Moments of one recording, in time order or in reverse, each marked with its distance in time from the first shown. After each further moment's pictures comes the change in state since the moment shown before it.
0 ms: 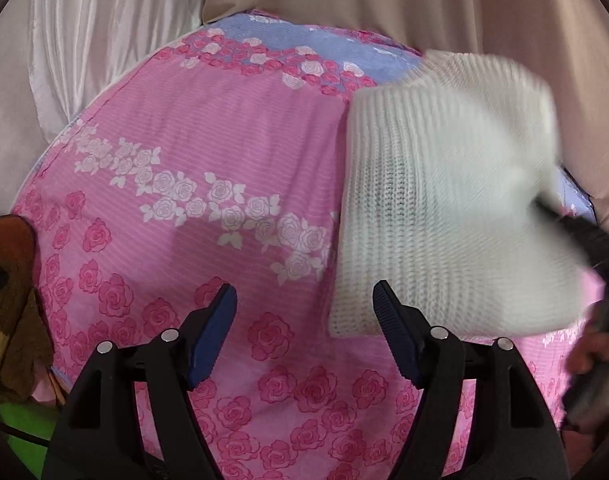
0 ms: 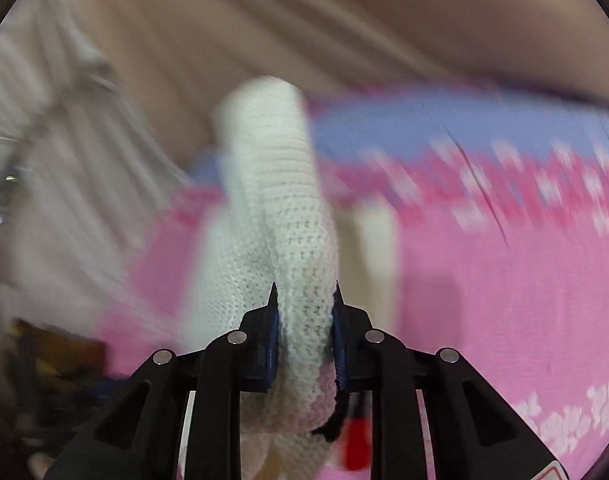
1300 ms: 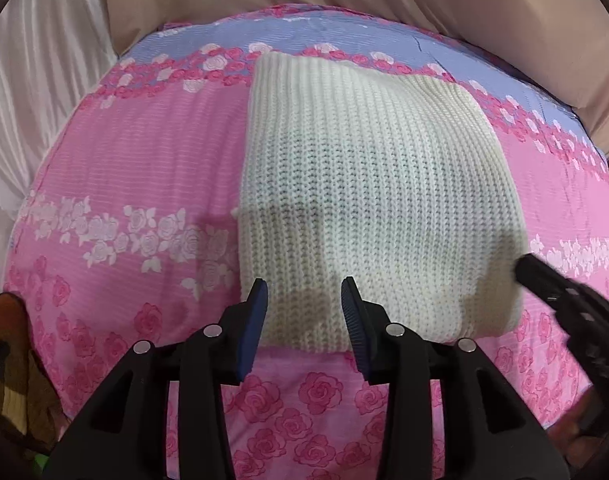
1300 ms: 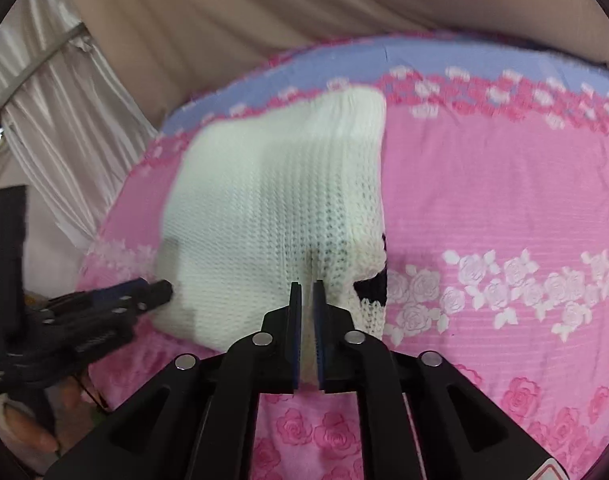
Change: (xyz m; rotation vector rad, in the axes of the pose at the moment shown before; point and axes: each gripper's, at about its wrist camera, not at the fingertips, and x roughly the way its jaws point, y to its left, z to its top) left arm 0.018 -0.079 -0.006 0.269 0.046 0.021; right arm -0.079 0.043 -0.092 -0.075 -0.116 -0.041
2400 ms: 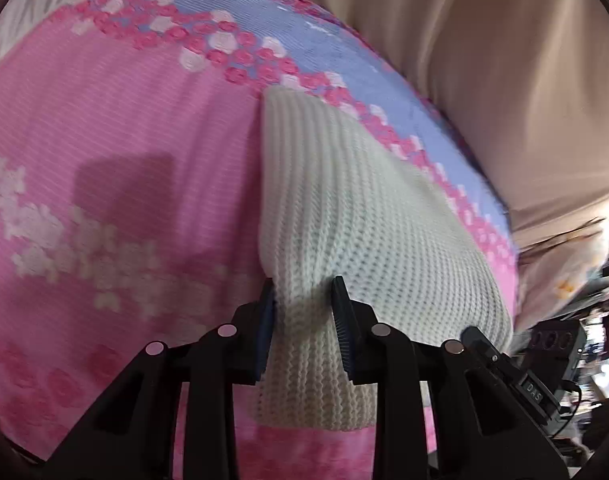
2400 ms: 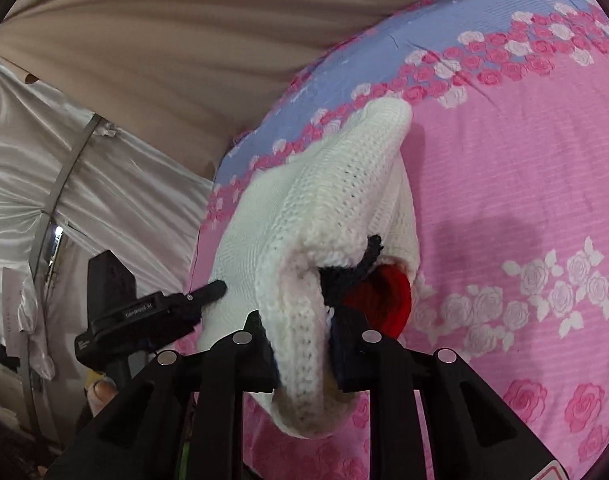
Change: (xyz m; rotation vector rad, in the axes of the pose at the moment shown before) left arm 0.033 0.087 0.064 -0.291 0.077 -0.402; right arm 0.039 -0.040 0.023 0.308 0.086 0.323
